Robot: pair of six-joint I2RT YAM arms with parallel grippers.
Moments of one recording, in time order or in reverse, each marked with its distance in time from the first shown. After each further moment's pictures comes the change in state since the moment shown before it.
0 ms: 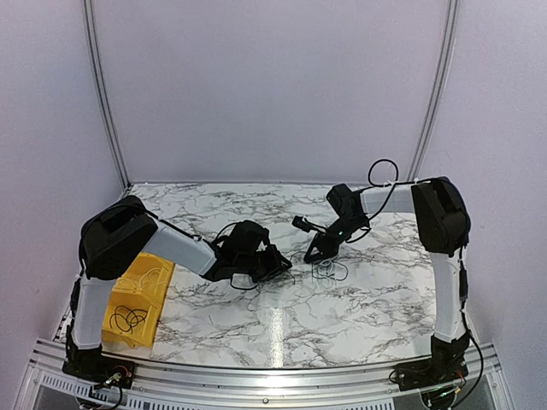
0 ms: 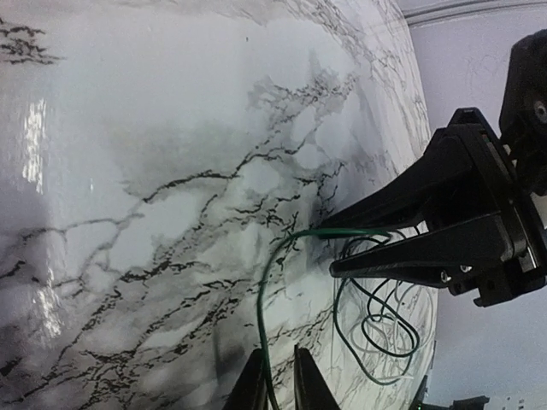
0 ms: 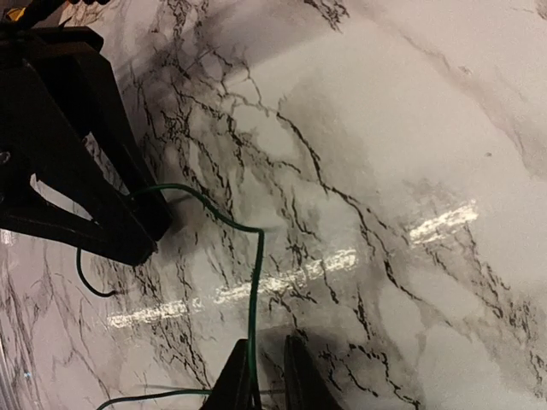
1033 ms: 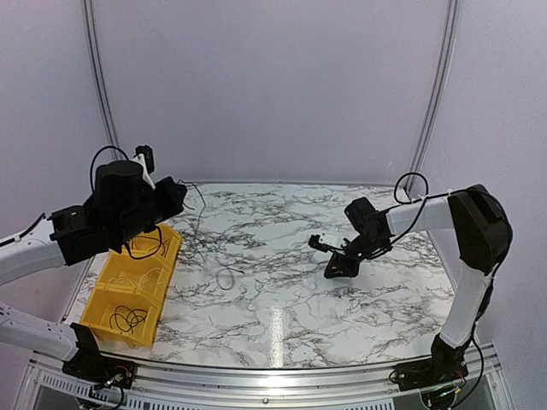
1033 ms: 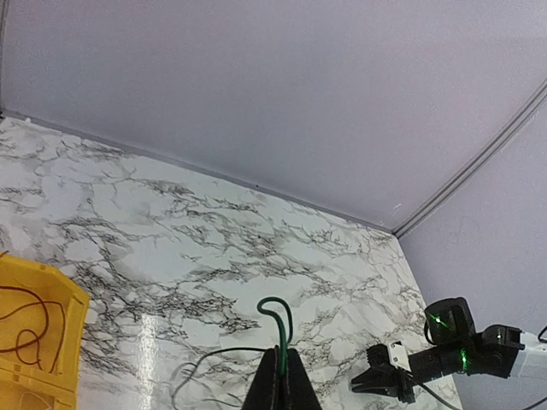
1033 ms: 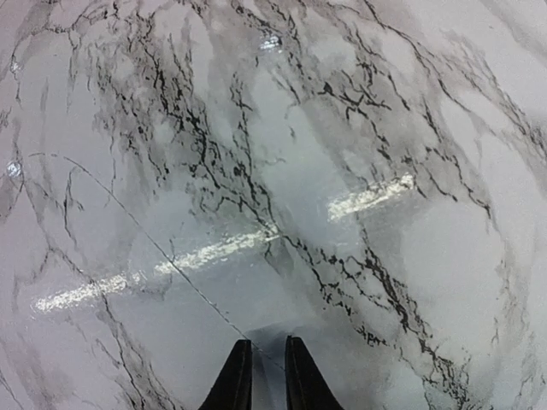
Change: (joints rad) left arm 0.026 -1.064 -0.300 -0.506 -0.626 0.359; right arm 0.011 -0.346 -0.486 0.240 0.251 -0.039
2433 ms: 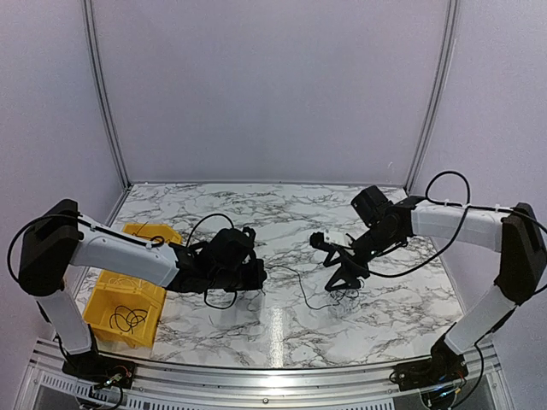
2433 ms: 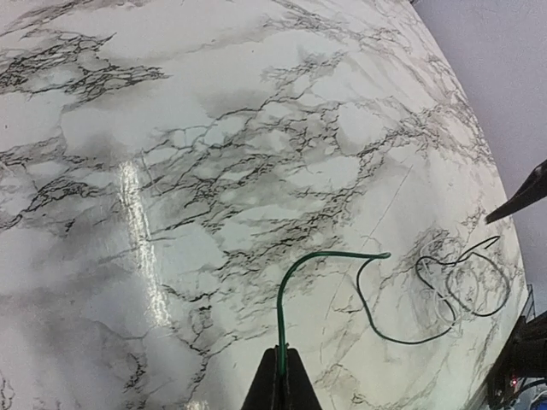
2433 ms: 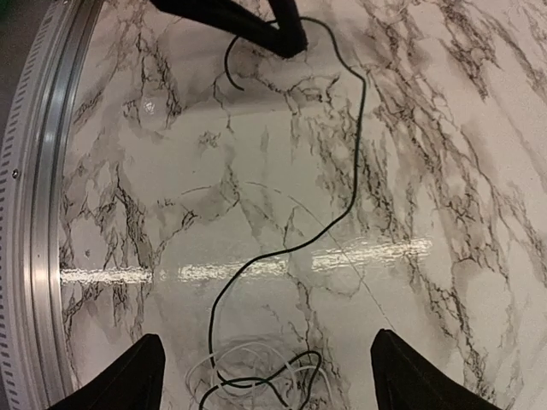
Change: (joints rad) left arm -0.175 0.653 0.051 0.201 0.304 -0.080; right arm 0.096 -0.329 -0.027 -0.218 -0.153 -0.091
